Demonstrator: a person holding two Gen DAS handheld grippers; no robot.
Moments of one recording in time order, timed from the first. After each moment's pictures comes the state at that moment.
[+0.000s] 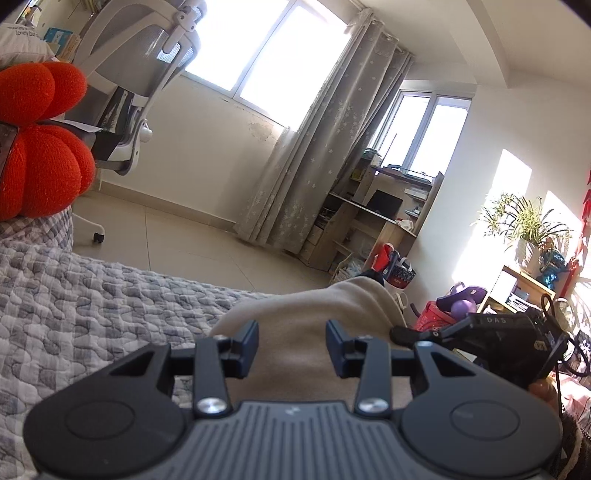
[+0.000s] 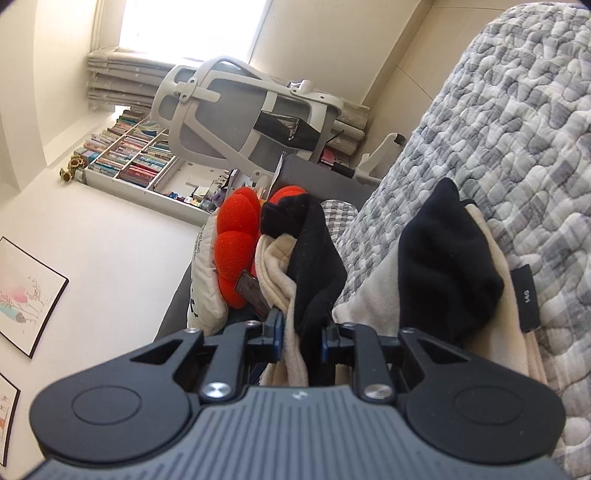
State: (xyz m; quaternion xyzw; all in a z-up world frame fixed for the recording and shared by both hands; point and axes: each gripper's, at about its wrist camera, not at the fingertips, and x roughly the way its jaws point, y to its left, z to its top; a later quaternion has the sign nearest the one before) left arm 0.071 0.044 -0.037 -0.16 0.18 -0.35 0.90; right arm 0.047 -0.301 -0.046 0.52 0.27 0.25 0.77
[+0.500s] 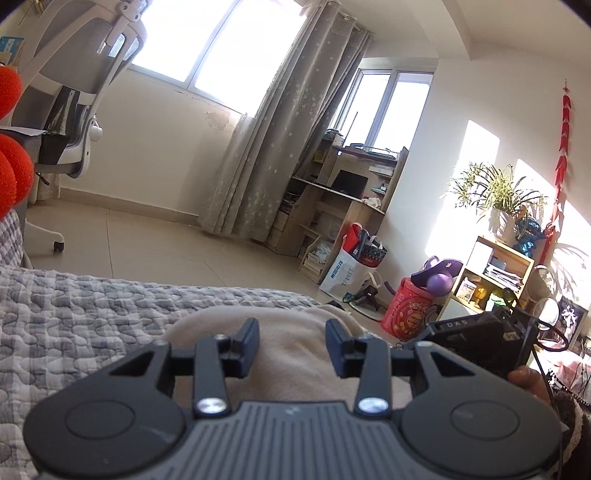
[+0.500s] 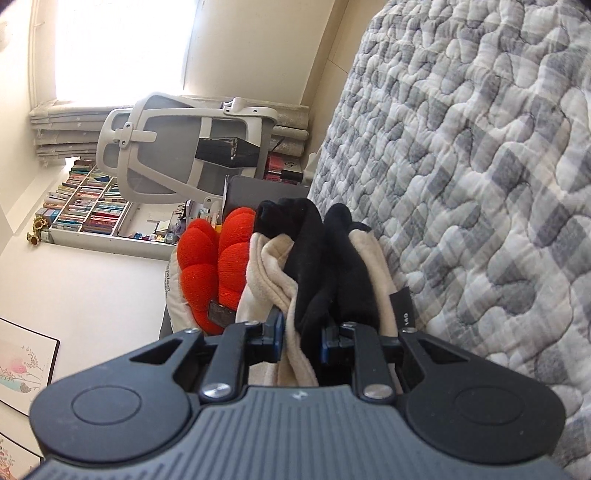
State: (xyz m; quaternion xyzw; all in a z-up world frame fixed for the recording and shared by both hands) left arm 0.083 -0.007 -0.046 -0.12 0.18 -0.40 0.89; right arm 0.049 -0.343 -0.081 0.59 0.32 0.18 0.72
